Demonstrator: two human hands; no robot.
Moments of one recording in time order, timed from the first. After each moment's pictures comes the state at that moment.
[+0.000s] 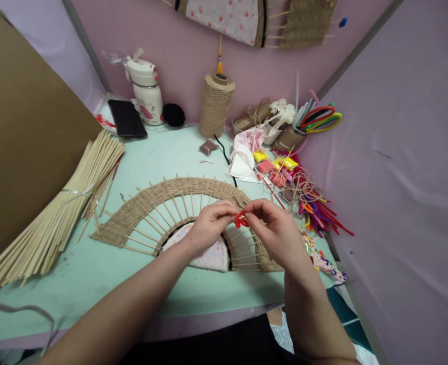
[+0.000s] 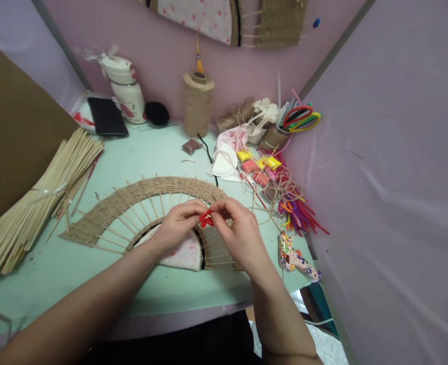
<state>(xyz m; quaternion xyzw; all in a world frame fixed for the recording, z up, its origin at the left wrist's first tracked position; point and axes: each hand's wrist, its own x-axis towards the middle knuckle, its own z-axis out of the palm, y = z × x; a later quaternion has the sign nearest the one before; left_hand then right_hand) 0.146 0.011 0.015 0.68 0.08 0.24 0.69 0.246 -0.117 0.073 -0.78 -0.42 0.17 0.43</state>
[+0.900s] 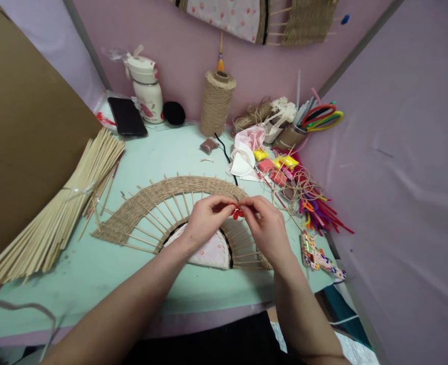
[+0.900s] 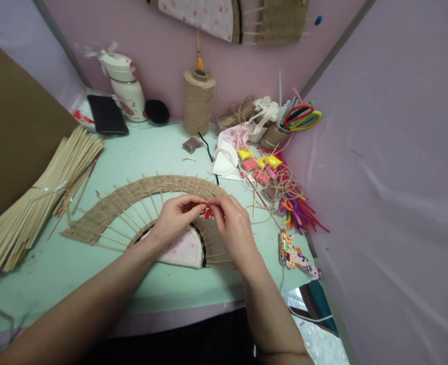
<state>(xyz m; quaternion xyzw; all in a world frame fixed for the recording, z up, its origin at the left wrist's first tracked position) 0.148 0.015 0.018 0.68 0.23 0.23 0.65 0.245 -0.106 0.049 -0.78 -0.48 0.04 0.39</state>
